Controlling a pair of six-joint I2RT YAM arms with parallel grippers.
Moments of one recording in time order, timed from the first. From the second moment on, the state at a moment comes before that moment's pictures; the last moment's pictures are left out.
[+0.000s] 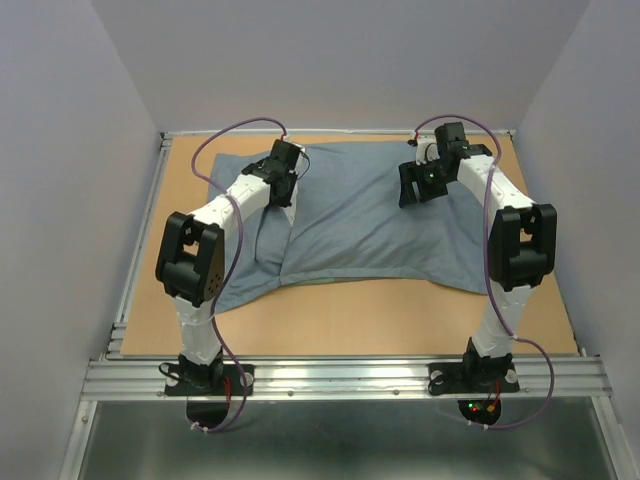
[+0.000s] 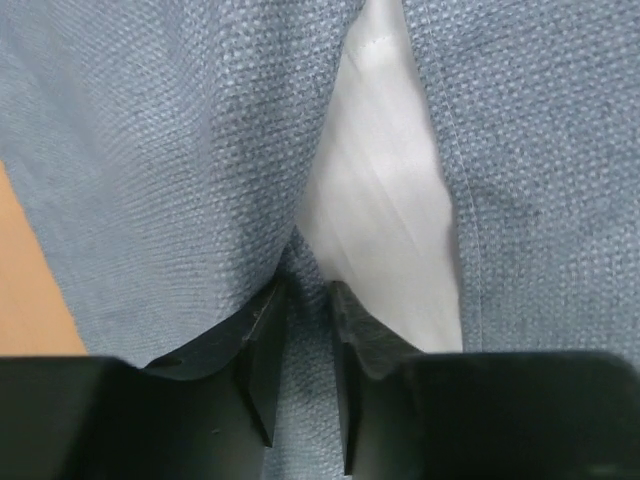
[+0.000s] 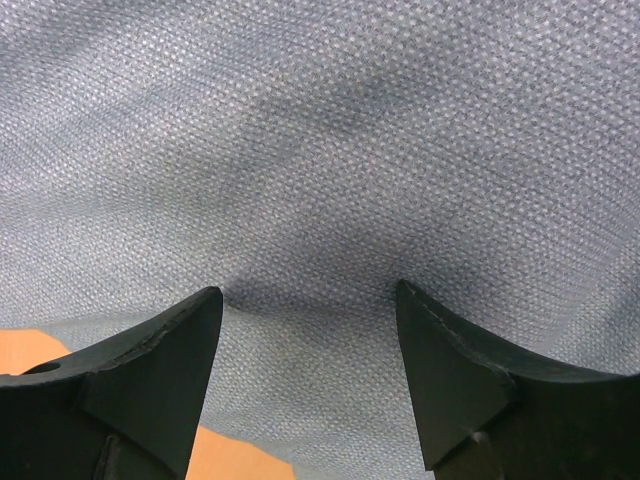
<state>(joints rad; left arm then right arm) -0.43 1.88 1.50 -0.53 -0.28 -0.02 0.11 1.96 1.65 -0.78 -0.37 -0.16</state>
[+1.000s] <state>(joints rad) -0.50 1.81 1.41 -0.63 0.37 0.36 0.11 1.96 1.63 -0.78 -0.38 -0.16</state>
